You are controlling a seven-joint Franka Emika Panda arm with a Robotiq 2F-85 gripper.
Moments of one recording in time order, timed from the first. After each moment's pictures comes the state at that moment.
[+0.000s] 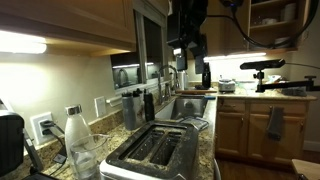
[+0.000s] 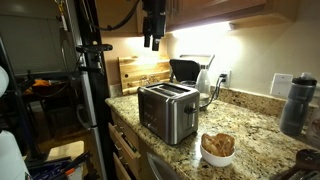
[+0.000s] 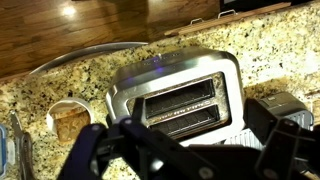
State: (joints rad) arm 0.05 -0.38 0.07 -2.14 0.19 1.73 0.18
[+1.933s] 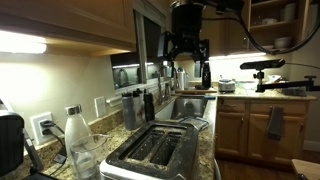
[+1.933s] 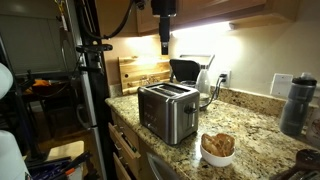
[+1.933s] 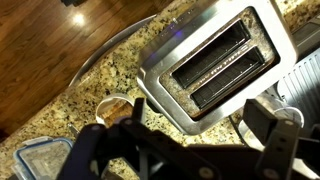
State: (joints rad) arm -0.02 -0.38 0.09 -2.20 0.11 1.89 0.55
